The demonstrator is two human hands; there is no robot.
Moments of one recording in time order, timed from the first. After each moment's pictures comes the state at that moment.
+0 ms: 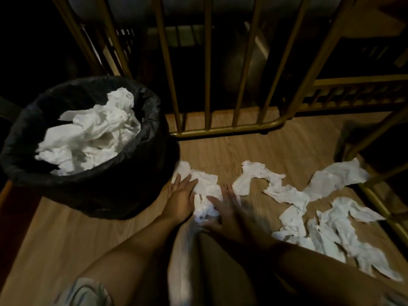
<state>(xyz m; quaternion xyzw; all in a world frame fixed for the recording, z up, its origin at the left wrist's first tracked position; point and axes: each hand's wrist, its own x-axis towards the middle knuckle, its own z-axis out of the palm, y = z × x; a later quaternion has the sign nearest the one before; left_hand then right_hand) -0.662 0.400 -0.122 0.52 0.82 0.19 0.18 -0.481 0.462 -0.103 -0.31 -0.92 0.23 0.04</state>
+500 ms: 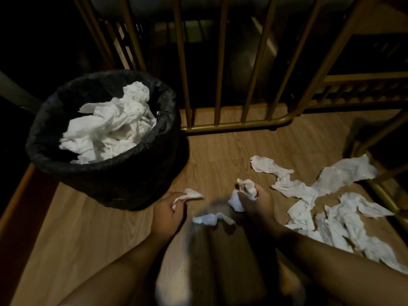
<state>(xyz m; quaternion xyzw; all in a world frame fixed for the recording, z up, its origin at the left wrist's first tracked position) -0.669 0.323 -0.125 0.43 0.77 0.44 0.14 -0.462 0.468 -0.088 -0.46 -0.59 0.61 0.27</state>
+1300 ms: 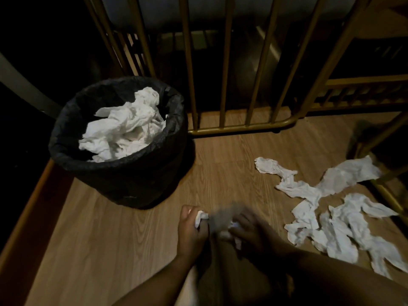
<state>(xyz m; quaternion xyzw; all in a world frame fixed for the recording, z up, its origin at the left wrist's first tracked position) -0.598 0.312 -0.122 0.37 0.80 0.44 0.19 -0.422 0.450 -0.138 -0.09 -0.99 0.09 -0.02</state>
